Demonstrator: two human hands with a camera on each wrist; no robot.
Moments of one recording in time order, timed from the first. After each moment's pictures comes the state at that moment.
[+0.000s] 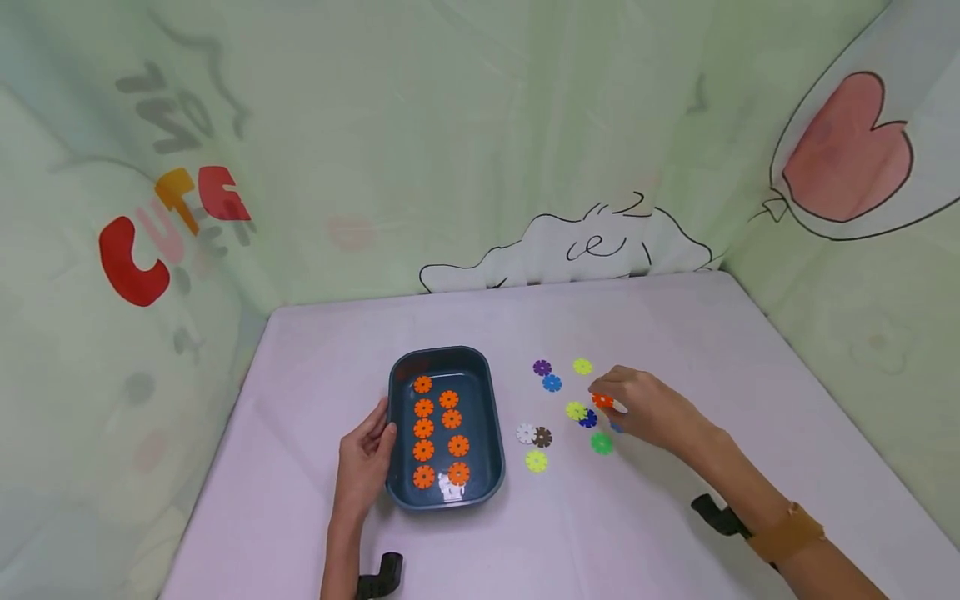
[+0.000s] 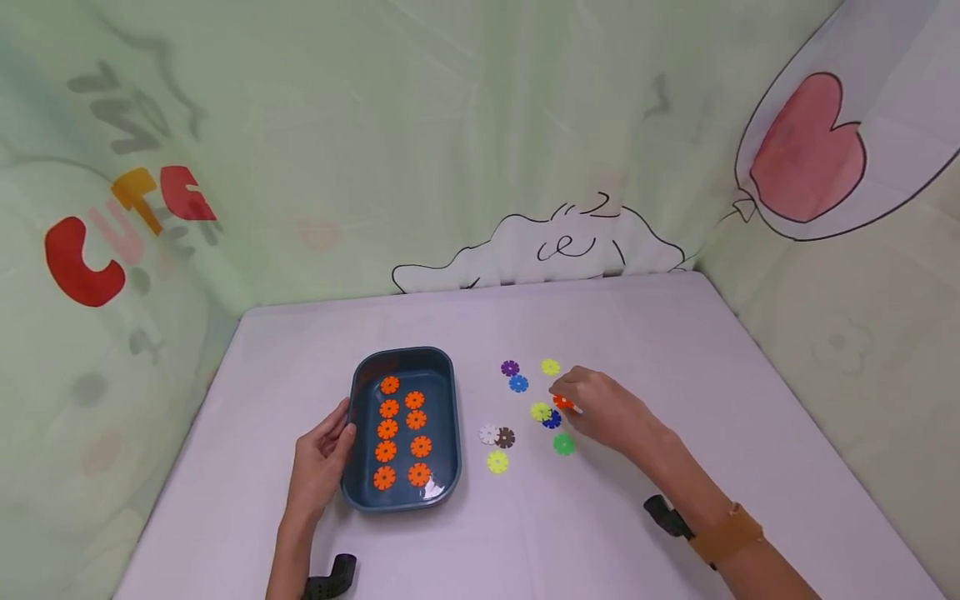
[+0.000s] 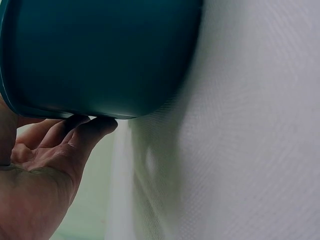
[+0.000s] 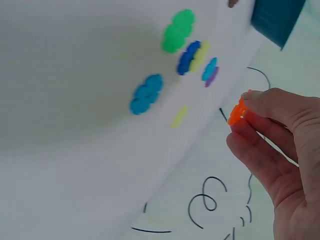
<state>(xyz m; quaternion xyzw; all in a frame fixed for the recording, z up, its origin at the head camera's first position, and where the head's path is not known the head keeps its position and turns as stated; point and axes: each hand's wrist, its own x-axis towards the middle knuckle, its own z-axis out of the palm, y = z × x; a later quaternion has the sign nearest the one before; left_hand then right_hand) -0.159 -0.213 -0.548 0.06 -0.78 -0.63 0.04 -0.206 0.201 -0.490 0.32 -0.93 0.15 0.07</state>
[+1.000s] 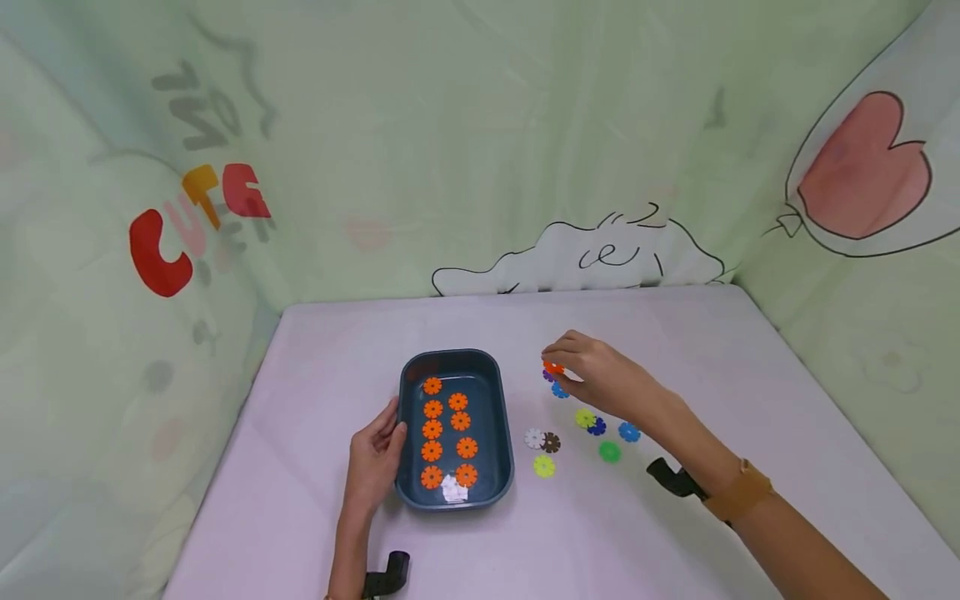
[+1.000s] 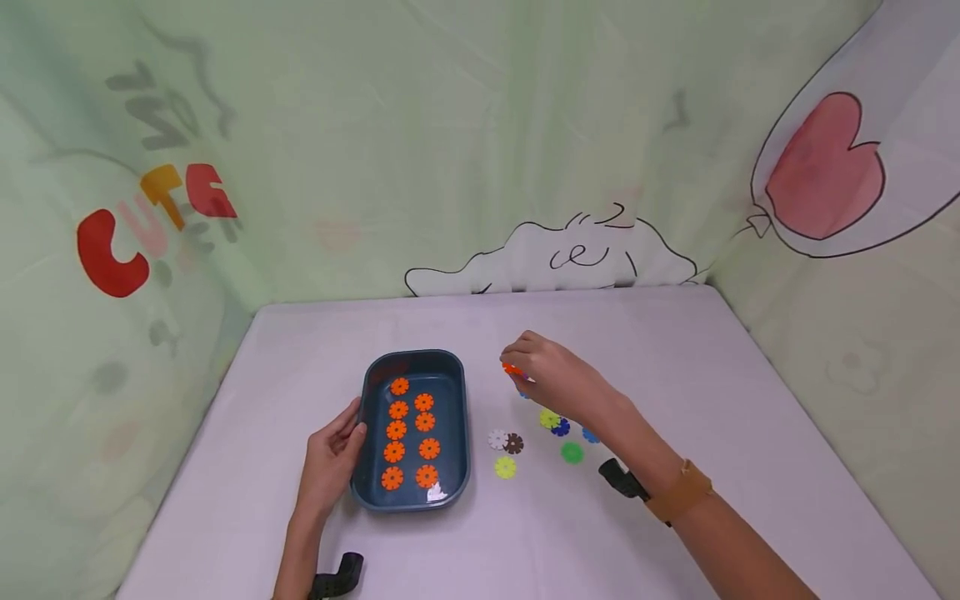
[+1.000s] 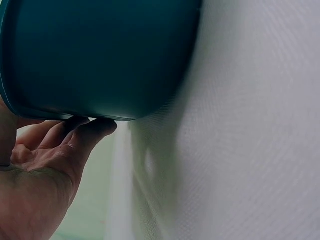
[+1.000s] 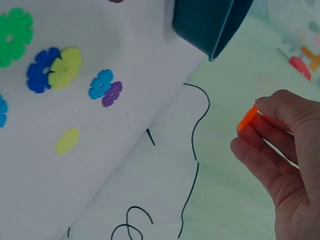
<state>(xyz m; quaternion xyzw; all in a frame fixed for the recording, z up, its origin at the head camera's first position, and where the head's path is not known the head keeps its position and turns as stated) -0.160 -0.212 -0.548 0.06 -0.78 -0.62 0.05 -0.241 0.137 -0.443 0.41 -0.89 0.15 0.13</state>
